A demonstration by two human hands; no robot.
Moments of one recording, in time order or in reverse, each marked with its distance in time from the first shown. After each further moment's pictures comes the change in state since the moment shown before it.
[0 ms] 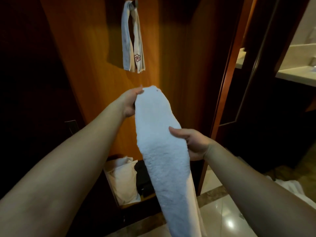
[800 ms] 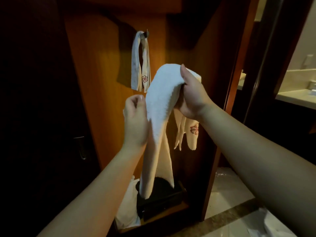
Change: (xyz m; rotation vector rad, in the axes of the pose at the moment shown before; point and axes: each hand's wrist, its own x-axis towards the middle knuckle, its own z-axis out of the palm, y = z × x) left_hand -0.093 -0.020 0.023 0.081 0.395 0.812; right_hand 0.044 -0.135 0.066 -0.255 0.453 -0.622
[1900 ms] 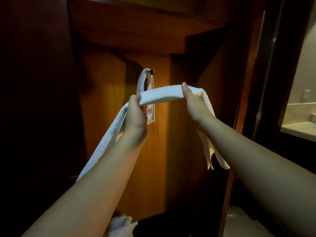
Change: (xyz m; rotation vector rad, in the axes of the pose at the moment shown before) left_hand 0.137 0.032 0.025 -0.460 -0.008 -0.147; right_hand 0.069 -0.042 0.005 -0.500 0.383 -0.232
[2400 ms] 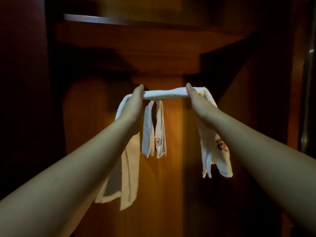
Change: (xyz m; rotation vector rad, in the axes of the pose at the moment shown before) left_hand 0.173 0.010 0.050 0.345 -0.055 0.040; right_hand 0.204 0.019 0.033 -0.010 -0.024 -0.090
